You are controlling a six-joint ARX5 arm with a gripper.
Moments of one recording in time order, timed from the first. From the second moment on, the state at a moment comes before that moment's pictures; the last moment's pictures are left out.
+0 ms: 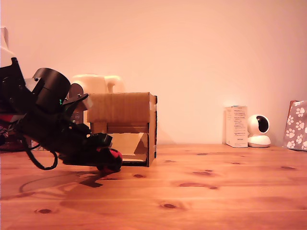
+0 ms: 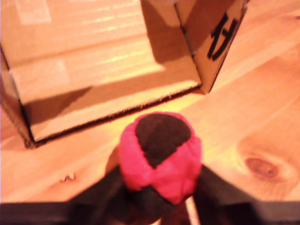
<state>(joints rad) -0.35 1.98 0.85 0.55 0.30 0.02</state>
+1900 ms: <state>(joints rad) -0.35 1.57 1.26 0.05 0.29 -0.02</state>
